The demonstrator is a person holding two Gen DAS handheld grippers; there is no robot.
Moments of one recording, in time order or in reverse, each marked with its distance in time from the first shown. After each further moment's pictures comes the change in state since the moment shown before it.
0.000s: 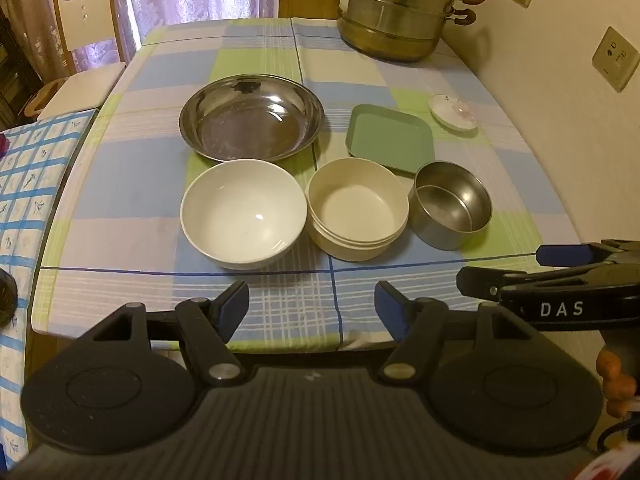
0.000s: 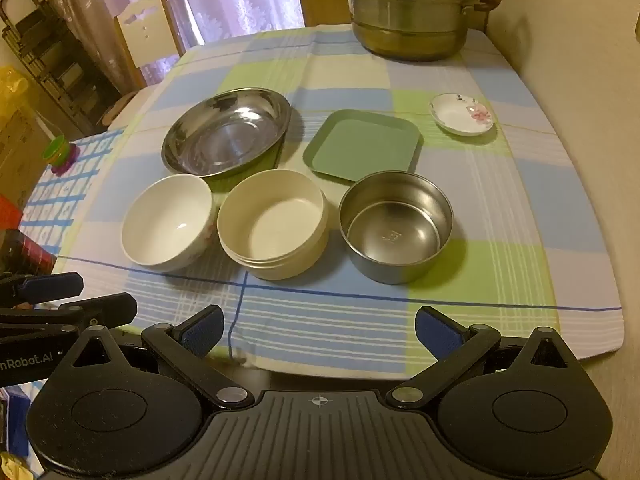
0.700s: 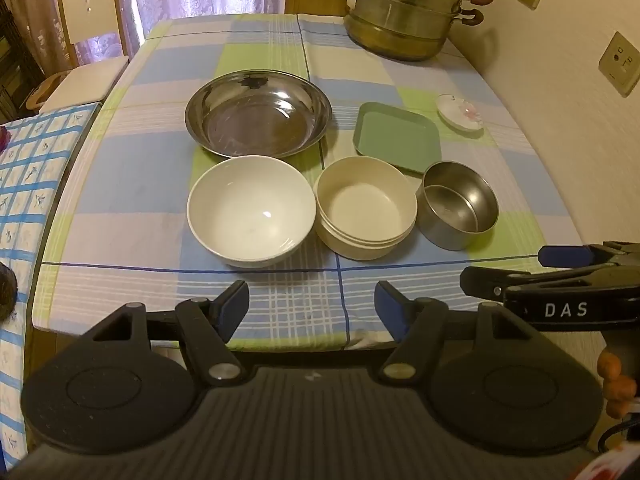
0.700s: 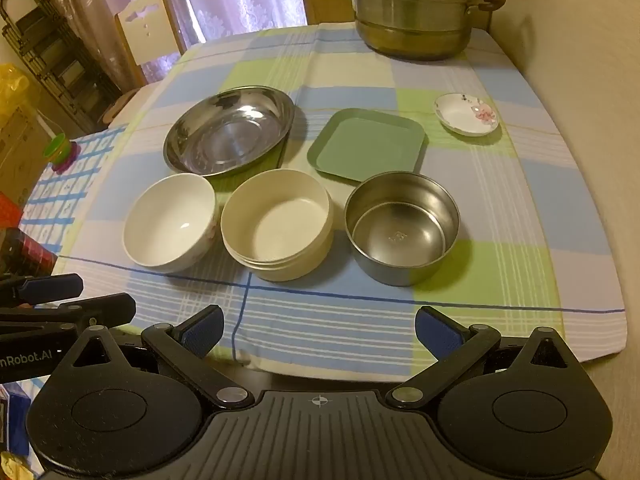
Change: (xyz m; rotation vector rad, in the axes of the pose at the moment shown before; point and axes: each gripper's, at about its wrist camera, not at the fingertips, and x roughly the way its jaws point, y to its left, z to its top) left arm 0.001 0.006 0.001 -0.013 0.013 0.005; right arm 0.005 0.005 0.001 0.002 0.006 0.002
